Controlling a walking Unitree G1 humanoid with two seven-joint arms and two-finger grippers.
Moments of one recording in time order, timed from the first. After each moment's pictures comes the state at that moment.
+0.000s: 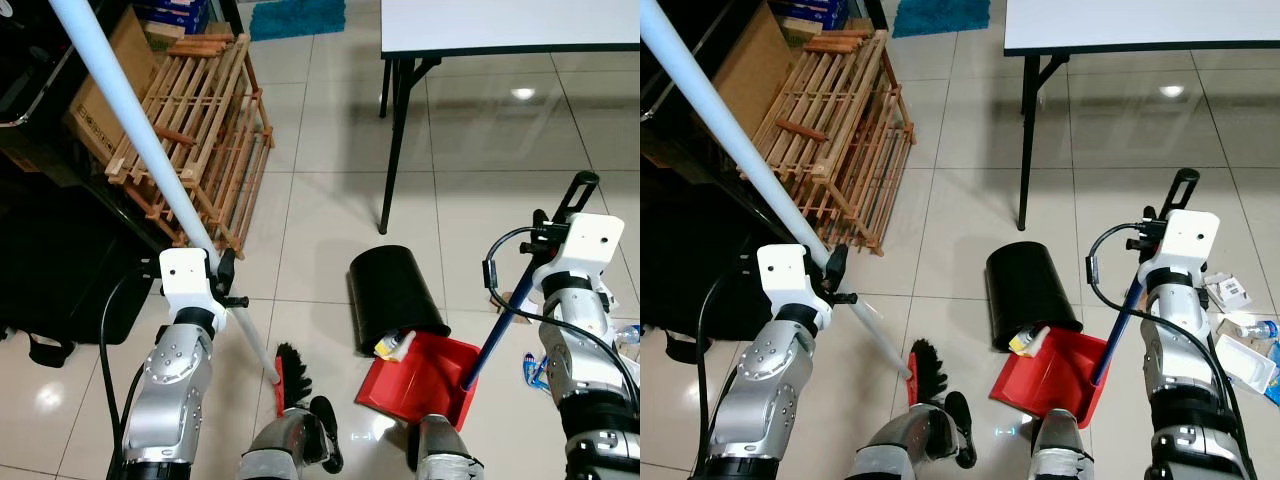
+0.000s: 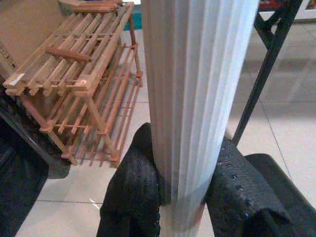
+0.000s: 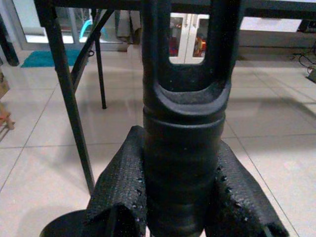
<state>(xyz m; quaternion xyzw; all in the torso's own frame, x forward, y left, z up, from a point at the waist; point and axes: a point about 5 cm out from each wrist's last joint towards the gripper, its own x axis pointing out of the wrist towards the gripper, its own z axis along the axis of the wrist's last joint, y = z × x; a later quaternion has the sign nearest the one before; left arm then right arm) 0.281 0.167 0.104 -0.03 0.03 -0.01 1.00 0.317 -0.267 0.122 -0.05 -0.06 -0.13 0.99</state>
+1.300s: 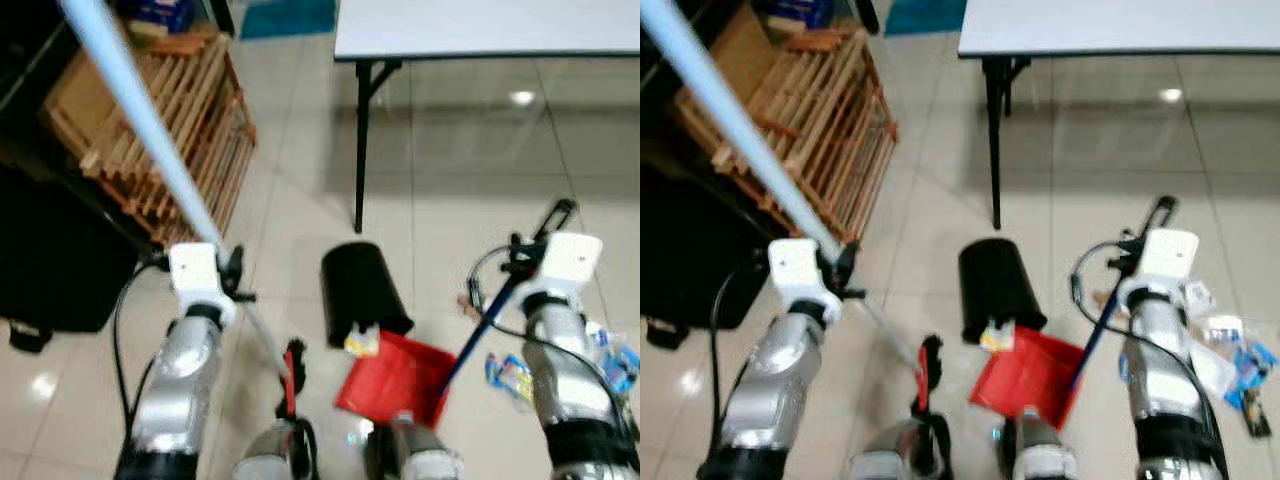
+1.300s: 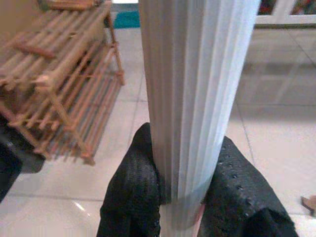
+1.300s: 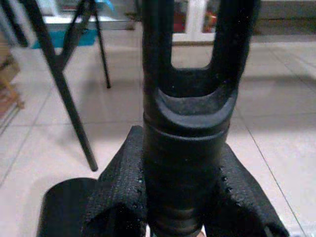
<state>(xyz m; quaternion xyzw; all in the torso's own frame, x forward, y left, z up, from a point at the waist) 0.289 0.163 0.101 -0.04 0.03 -0.01 1.00 0.305 -0.244 0.107 -0.03 -0.01 -0.10 0.99</state>
